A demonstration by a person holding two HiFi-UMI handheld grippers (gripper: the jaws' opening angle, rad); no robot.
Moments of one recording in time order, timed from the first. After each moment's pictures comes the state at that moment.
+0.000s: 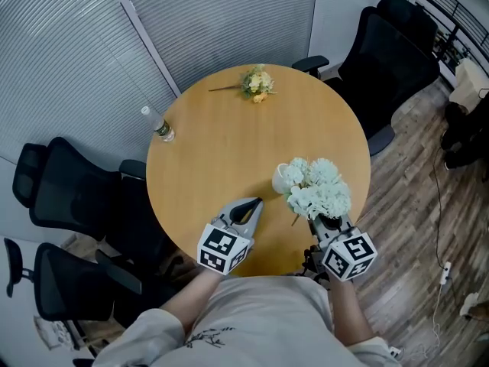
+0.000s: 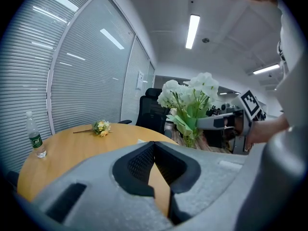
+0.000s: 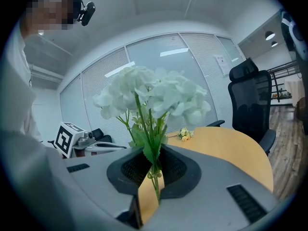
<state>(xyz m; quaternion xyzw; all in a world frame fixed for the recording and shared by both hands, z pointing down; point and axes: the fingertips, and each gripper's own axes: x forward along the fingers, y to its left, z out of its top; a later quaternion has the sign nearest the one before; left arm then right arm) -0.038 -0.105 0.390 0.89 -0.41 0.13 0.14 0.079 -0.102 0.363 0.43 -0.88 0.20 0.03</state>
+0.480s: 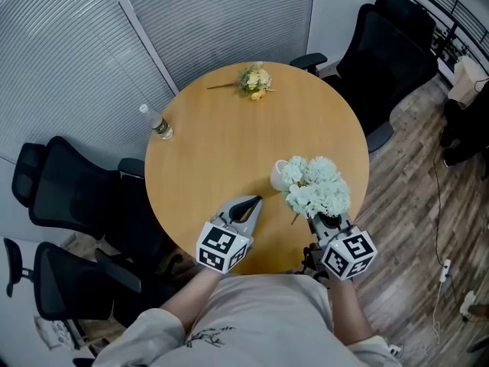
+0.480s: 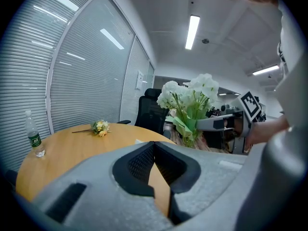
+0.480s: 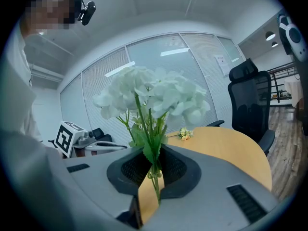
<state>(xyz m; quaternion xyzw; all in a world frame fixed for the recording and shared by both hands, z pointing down) -0.035 -0.103 0.388 0.90 -0.40 0.12 0.14 0.080 -0.099 0.362 0.43 -0.88 0.20 0.04</state>
